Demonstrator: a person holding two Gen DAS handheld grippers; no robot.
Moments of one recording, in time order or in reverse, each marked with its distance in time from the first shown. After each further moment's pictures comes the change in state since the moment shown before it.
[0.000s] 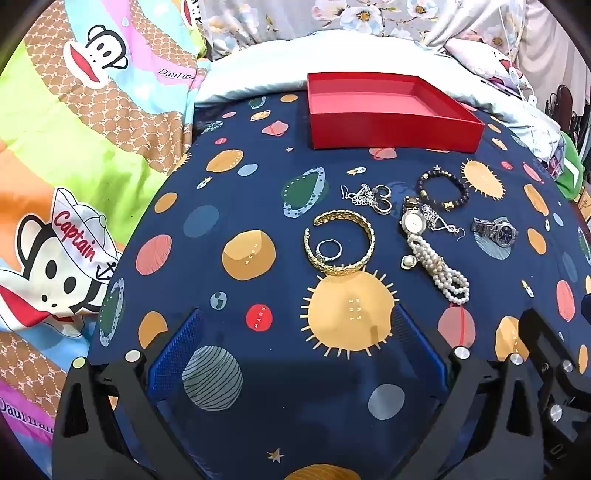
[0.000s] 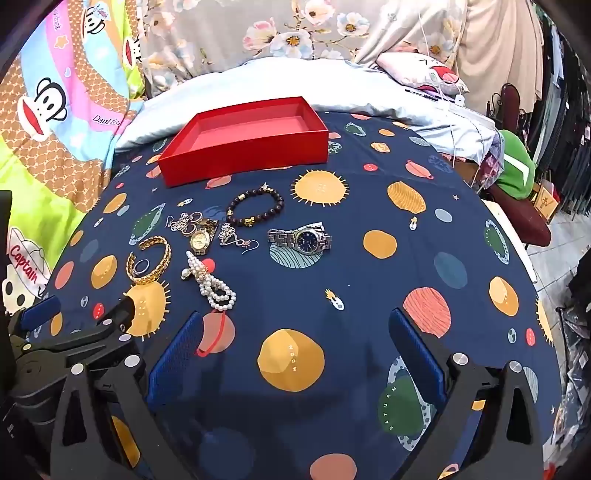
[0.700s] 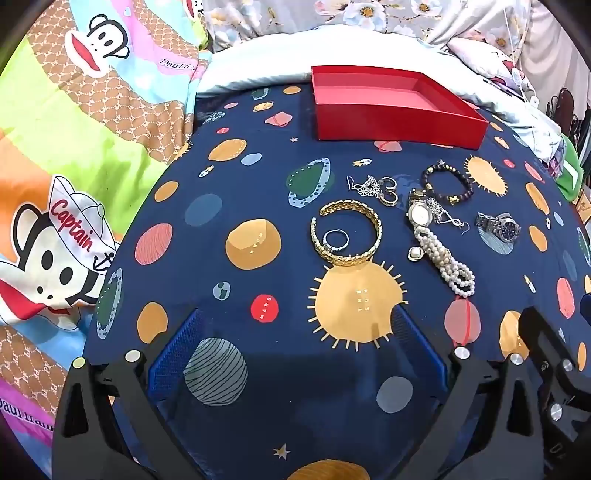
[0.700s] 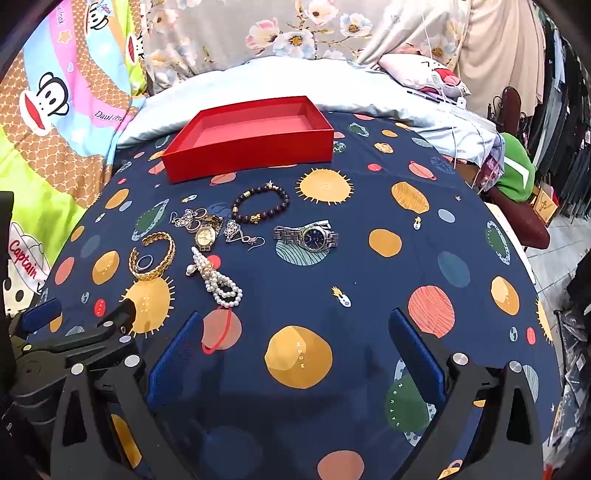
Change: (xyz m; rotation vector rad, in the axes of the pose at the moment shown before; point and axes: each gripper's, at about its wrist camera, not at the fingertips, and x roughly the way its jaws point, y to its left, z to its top) left arm 0.003 0.009 -0.005 -0.025 0.015 -0.012; right arm -0.002 0.005 -0.003 -0.002 0.002 0.007
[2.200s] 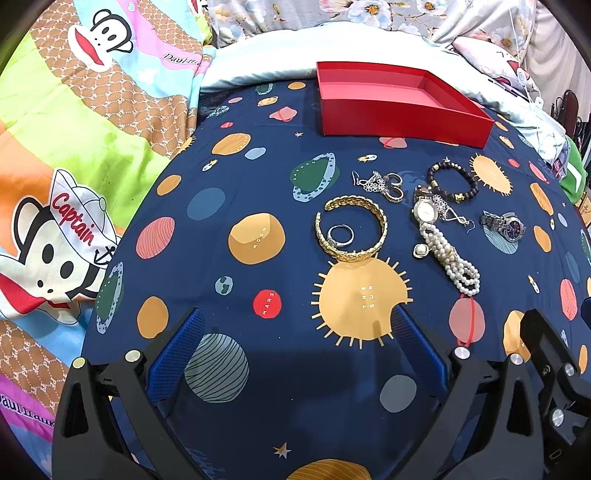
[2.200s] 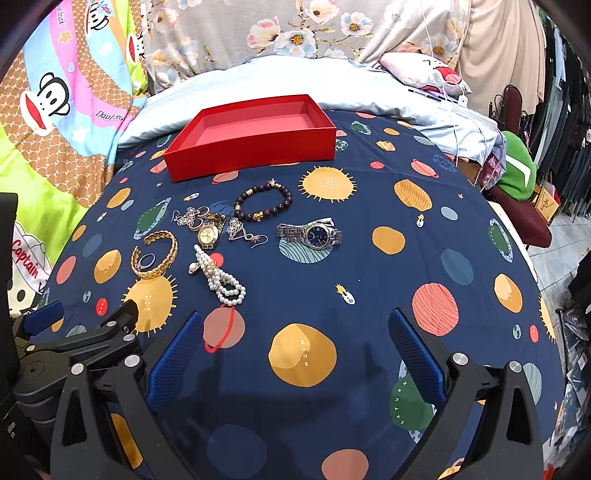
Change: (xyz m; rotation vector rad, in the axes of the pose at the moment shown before) left arm 0.003 0.002 -0.001 -0.009 0.012 0.008; right arm 0.001 0.003 -0.001 -0.007 0.004 0.000
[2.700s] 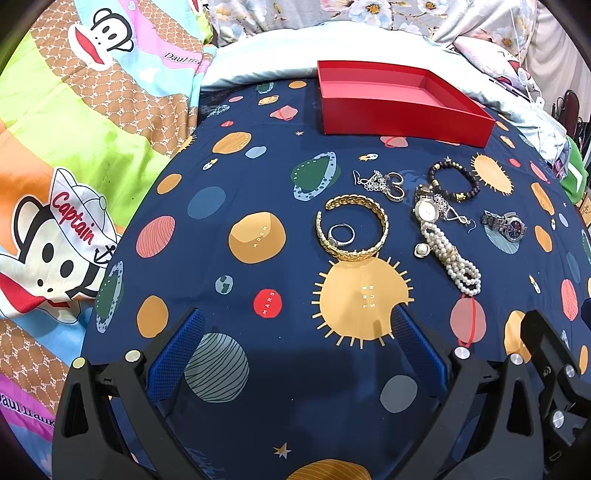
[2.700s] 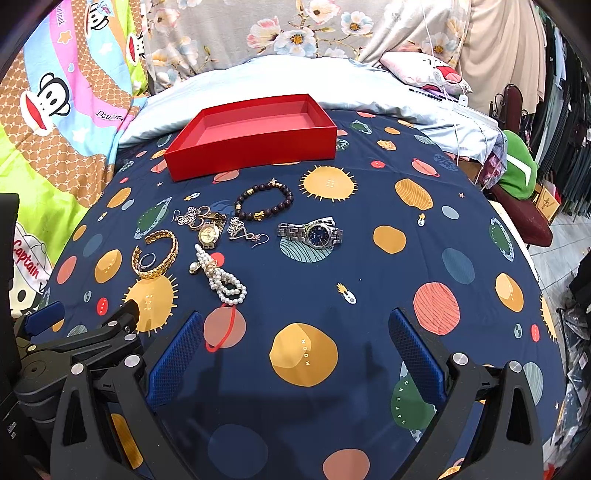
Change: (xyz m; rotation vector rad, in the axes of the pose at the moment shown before) left arm 0.001 0.000 -0.001 -0.002 0.004 0.001; right arm 0.000 0.001 -0.001 0.001 0.001 0.001
